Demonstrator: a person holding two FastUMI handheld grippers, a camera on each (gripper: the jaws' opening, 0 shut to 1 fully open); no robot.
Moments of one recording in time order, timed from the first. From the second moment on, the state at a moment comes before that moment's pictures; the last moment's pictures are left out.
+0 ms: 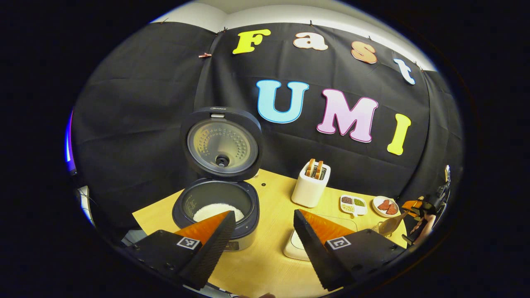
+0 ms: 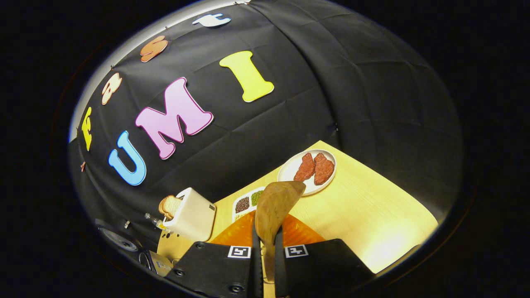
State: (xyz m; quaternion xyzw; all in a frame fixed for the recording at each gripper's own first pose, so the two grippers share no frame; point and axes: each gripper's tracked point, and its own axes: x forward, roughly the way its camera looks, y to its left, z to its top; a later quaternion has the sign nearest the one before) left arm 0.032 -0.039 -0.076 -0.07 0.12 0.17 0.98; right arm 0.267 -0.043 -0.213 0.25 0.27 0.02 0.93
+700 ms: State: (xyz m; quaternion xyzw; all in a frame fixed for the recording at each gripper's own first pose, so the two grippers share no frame) left arm 0.039 0.028 0.020 0.01 0.01 0.23 0.97; right arm 0.247 -0.052 -0.258 0.20 0.31 -0.03 0.93
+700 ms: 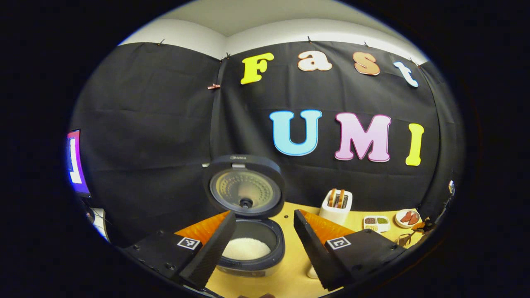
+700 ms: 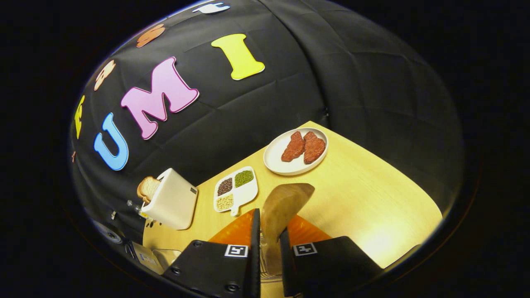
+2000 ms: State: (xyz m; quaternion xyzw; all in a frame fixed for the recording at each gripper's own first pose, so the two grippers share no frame) left arm 0.187 0.162 0.106 0.08 -0.10 0.13 0.98; right arm 0.020 0.002 -0.091 0.00 0.12 -0.03 0.99
